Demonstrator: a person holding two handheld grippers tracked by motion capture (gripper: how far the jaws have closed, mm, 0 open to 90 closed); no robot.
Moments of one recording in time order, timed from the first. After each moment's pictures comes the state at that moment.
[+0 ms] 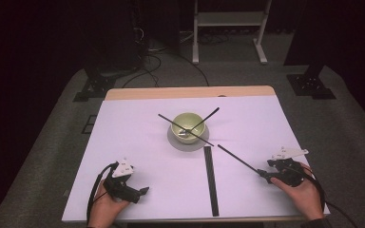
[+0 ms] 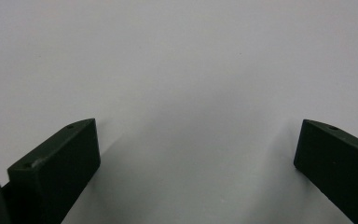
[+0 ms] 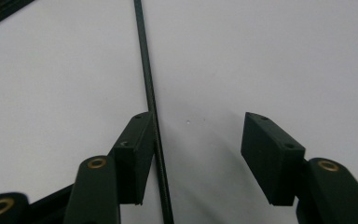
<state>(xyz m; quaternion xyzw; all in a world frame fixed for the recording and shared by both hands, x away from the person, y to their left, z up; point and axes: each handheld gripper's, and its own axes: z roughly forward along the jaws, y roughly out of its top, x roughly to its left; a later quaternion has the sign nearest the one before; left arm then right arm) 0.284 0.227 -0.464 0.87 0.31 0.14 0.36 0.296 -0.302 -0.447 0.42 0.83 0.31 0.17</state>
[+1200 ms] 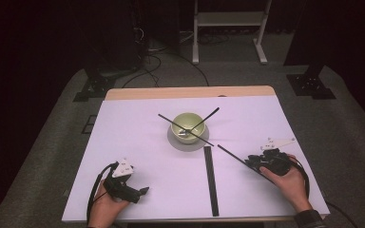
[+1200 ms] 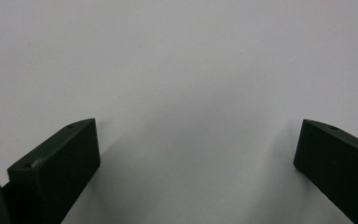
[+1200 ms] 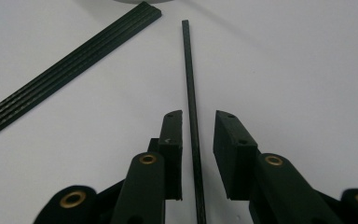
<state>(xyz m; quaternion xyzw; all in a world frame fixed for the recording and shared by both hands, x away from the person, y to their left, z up) 0.284 0.227 -0.464 0.87 0.31 0.14 0.36 0.326 -0.273 -0.439 0.37 0.84 0.37 0.12</state>
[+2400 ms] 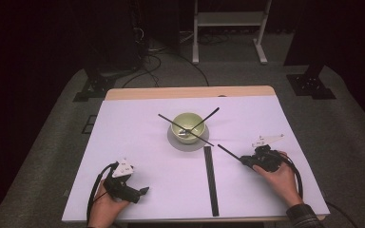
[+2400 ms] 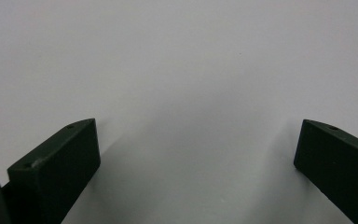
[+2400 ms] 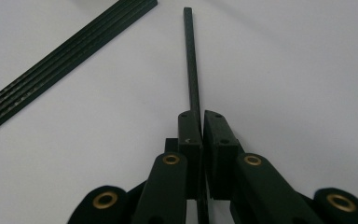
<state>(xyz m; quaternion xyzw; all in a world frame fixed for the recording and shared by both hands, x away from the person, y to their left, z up) 0.284 0.227 -0.464 0.87 0.31 0.14 0.36 0.344 -0.259 -0.452 0.38 0.85 0.36 0.09</state>
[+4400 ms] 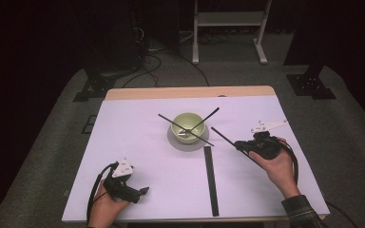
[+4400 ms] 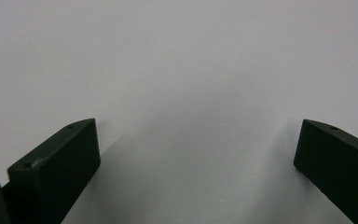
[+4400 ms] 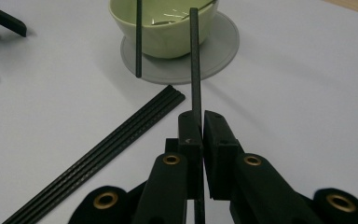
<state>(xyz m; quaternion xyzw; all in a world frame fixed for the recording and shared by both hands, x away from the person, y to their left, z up) 0.284 0.227 -0.464 0.87 0.31 0.14 0.36 0.350 -0.239 -0.391 0.36 0.83 0.42 0.11</state>
